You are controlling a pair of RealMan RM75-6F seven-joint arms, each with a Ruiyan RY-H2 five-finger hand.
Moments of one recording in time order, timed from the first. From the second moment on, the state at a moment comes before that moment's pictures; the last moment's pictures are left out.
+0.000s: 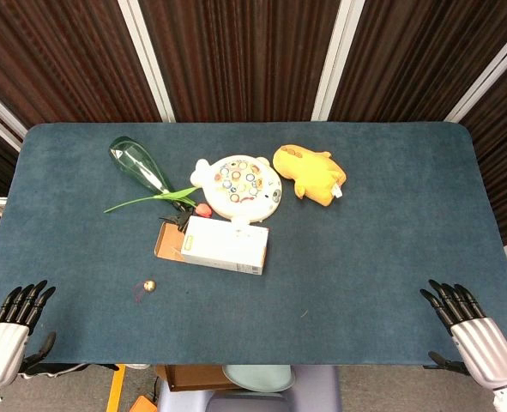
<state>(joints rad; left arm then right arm) 0.00 -1.20 0.08 -1.46 1.71 1.60 -0.02 0.01 -0.99 -0.13 -1.65 -1.78 1.50 0.01</state>
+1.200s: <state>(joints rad) -0.26 -1.59 -0.06 -1.32 1.62 1.32 0.11 0.08 -1.09 -0.06 -1.66 -1.61 1.34 -0.12</state>
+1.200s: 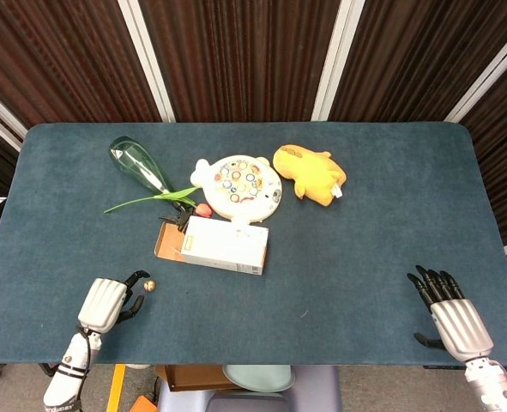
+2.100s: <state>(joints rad) -0.32 -1.75 -0.07 -1.09 1.52 1.30 0.10 0.09 -1.08 -0.07 -1.66 -1.60 1.34 -0.11</state>
